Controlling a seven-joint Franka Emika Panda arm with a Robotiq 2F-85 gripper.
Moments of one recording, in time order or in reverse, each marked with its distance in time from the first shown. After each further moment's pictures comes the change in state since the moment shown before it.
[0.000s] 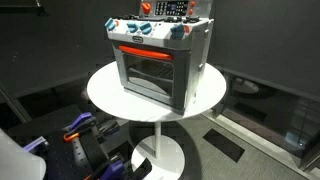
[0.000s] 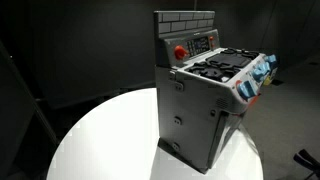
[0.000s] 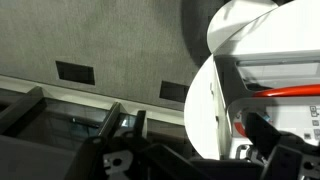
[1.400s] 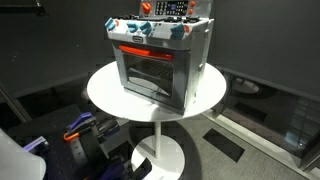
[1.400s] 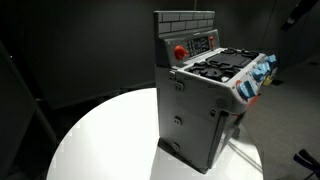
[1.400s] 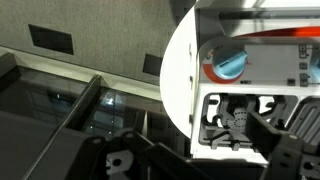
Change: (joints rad) arm 0.101 0.208 0.079 0.059 0.112 0.220 0.039
